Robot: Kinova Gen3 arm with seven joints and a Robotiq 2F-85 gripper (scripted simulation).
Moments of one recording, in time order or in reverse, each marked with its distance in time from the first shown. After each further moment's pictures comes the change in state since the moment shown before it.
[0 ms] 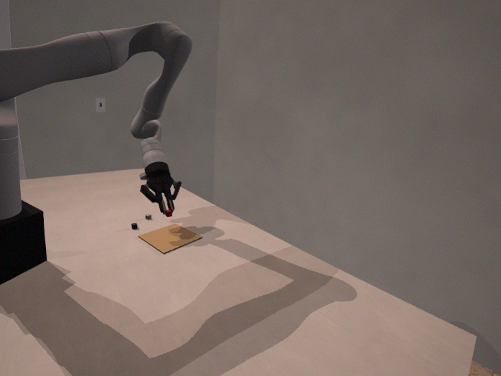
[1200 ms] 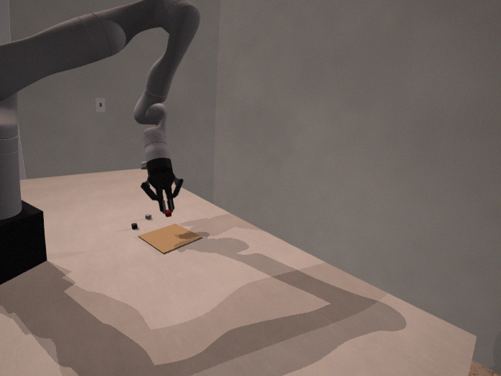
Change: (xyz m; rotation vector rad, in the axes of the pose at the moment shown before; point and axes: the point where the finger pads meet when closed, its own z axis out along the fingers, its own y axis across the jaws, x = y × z) arm -0.003 -0.001 -0.001 -0.002 0.263 -0.005
